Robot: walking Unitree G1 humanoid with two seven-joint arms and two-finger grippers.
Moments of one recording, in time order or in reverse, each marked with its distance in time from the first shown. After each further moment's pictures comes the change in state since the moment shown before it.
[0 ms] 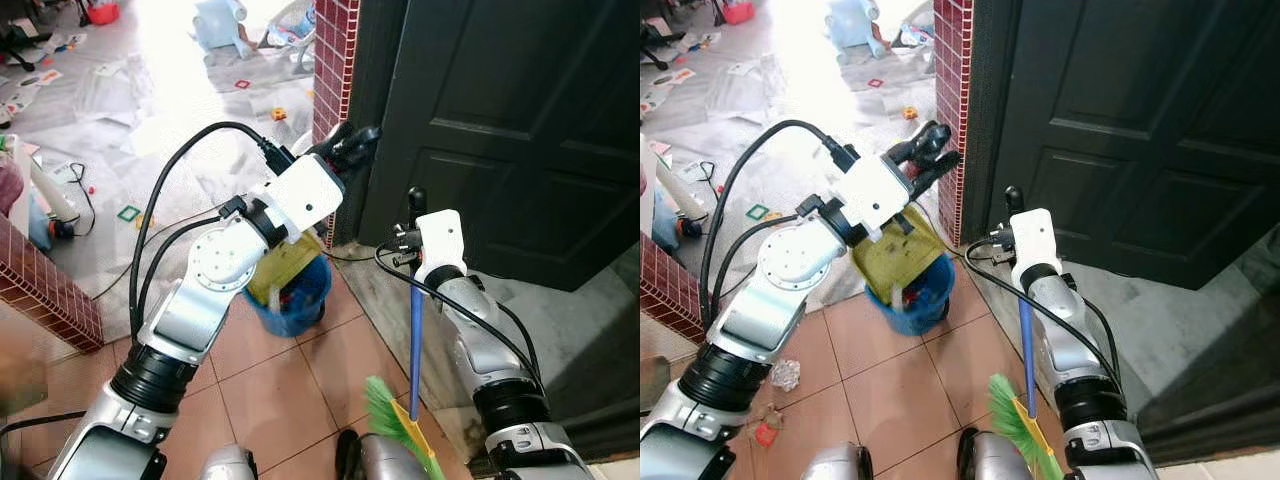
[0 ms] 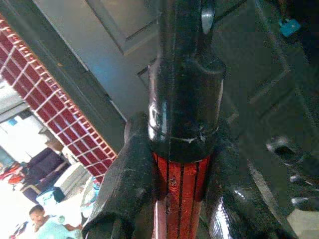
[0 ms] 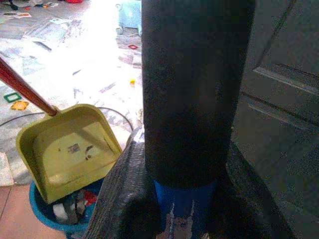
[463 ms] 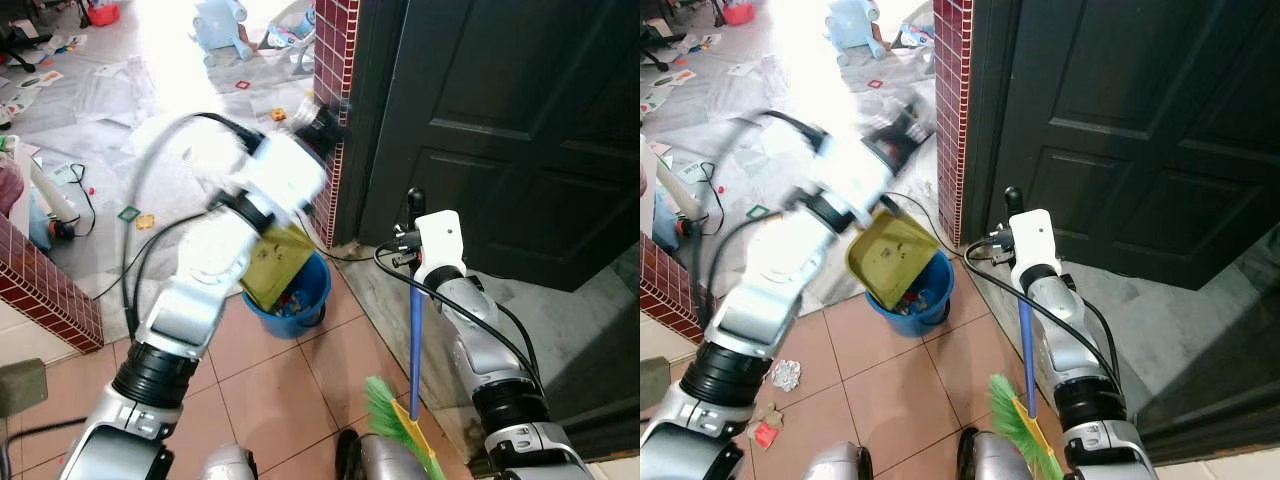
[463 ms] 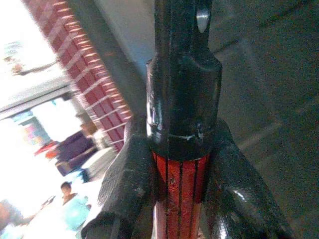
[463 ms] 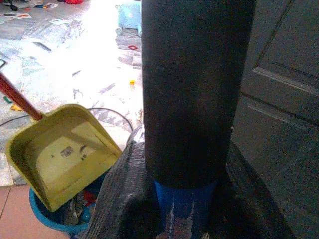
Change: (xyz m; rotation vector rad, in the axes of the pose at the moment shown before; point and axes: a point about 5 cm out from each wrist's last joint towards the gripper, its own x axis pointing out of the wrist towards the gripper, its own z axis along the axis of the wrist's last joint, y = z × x) left arm -0.004 0.023 -0.004 -0.044 0.022 0.221; right arm 0.000 0.000 -0.001 -0.001 -0.001 0.001
